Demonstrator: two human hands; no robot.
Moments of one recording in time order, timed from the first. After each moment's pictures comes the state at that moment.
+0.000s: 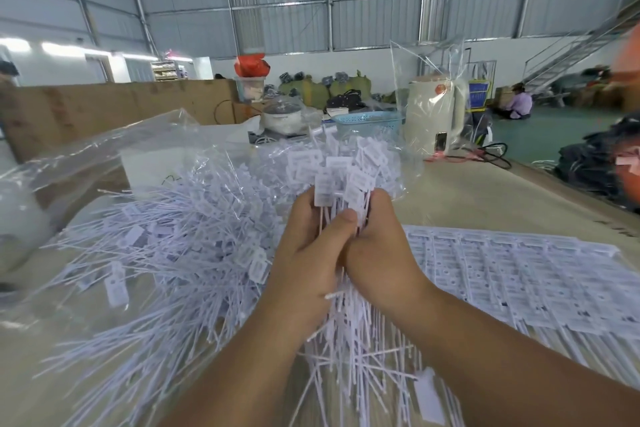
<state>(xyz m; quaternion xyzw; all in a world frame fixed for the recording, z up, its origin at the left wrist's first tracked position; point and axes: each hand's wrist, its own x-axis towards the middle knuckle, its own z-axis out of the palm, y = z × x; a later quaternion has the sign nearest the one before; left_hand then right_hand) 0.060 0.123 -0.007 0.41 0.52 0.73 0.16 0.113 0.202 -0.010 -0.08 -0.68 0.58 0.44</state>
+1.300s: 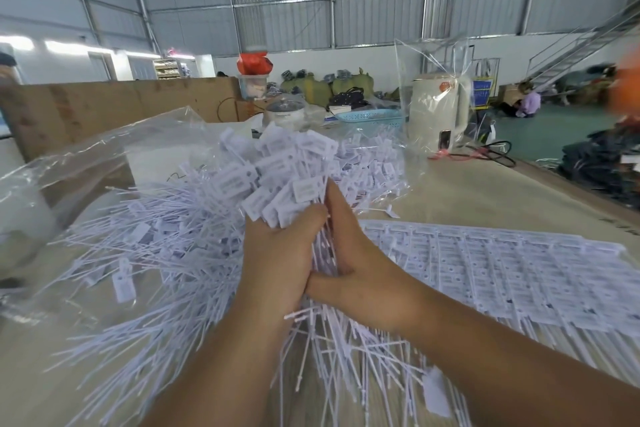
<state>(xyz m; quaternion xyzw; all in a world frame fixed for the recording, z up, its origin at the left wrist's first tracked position) 0.037 0.115 -0.002 0.32 0.52 0.79 0.07 0.122 0.189 -0.010 0.01 -0.82 0.54 0.21</state>
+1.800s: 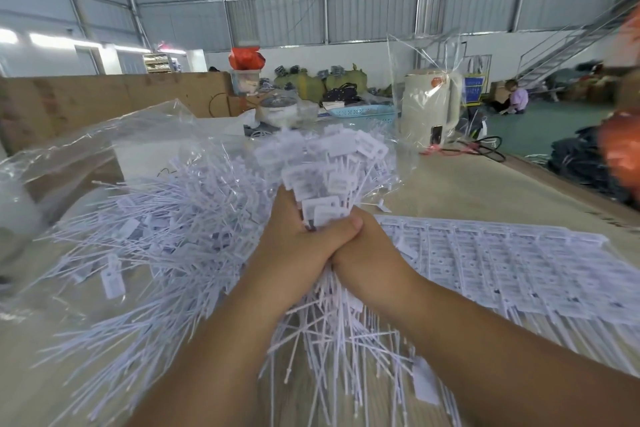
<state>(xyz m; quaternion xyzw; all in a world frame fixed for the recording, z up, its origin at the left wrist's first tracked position) 0.043 0.116 -0.002 0.40 0.64 0.65 0.12 0.121 0.190 -0.005 -0.07 -0.75 0.58 0.30</state>
